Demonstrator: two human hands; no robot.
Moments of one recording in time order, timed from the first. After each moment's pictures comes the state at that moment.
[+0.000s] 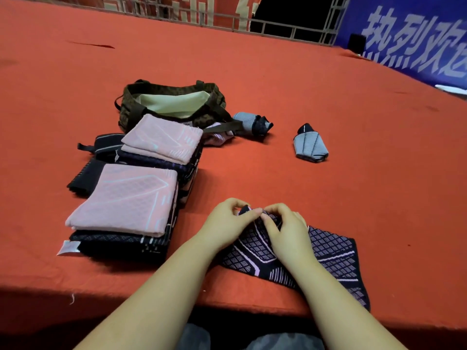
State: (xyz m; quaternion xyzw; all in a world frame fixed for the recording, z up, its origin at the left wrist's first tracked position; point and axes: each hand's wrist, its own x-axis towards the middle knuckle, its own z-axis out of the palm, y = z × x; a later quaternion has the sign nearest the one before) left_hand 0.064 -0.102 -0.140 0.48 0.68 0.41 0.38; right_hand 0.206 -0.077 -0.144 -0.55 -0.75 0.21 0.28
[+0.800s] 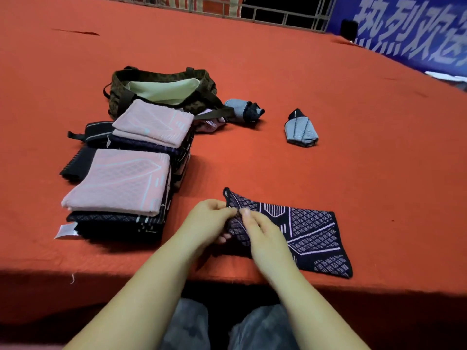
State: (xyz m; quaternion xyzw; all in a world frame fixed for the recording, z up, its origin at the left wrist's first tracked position) left_hand 0.068 -0.149 -0.127 0.38 0.68 0.41 0.48; right_hand 0.195 -0.146 -0.137 -0.52 -0.65 0.46 0.31
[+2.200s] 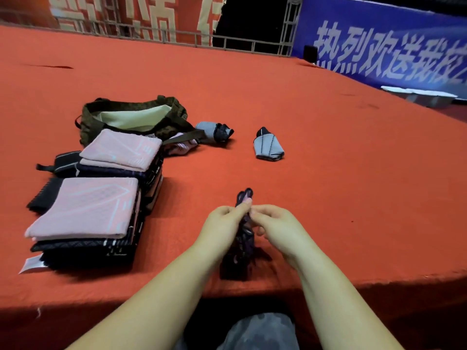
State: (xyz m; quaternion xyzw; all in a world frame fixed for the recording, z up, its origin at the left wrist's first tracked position) left_hand 0.134 -0.128 -0.112 0.40 0.60 0.48 0.50; right_hand 0.252 -0.117 -0.081 -0.52 -0.58 0.54 0.32
